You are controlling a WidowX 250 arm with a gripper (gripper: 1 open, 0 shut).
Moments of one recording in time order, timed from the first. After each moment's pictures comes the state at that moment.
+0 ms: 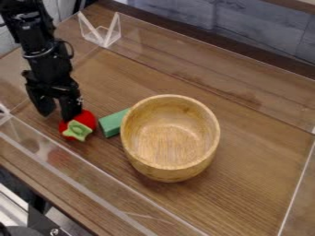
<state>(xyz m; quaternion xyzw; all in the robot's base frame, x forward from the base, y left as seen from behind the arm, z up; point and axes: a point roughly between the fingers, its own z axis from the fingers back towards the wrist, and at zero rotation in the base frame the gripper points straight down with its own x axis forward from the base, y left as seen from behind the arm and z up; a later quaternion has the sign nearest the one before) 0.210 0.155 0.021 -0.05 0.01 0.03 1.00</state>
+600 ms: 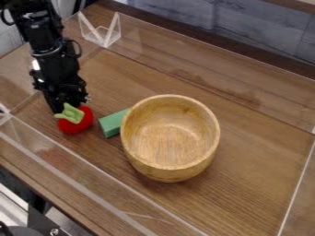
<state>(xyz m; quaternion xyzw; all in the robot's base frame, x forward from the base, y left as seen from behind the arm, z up) 0.219 0.149 0.019 -0.05 0.01 0.04 1.00</state>
